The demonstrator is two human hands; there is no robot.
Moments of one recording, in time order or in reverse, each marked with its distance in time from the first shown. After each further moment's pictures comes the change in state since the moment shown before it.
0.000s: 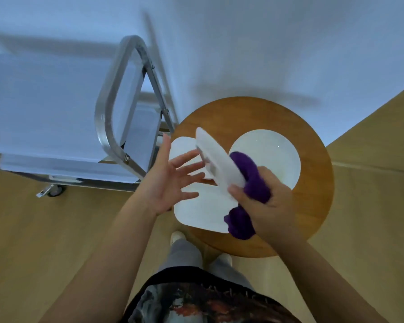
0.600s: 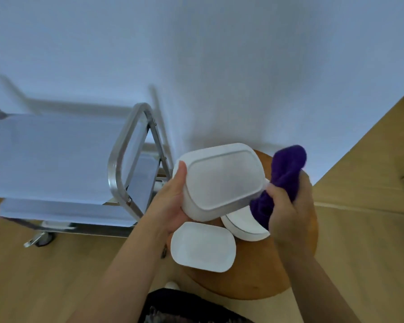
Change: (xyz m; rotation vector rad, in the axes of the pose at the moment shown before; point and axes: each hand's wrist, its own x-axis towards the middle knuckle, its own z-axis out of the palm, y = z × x) left_hand -0.029 0.029 0.039 -0.079 -0.147 0.294; right_hand 0.007 -0.056 -0.033 0.060 0.453 -0.083
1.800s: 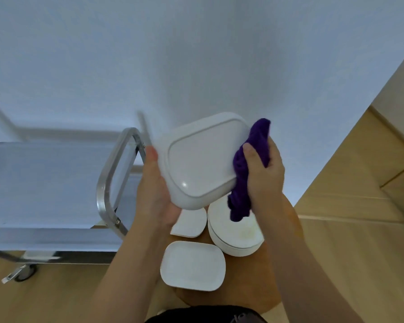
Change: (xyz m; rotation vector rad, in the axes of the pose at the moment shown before) left_hand -0.025 0.045 0.065 -0.245 -0.012 0.382; right_hand 0.060 -0.039 0.012 0.209 0.023 0.071
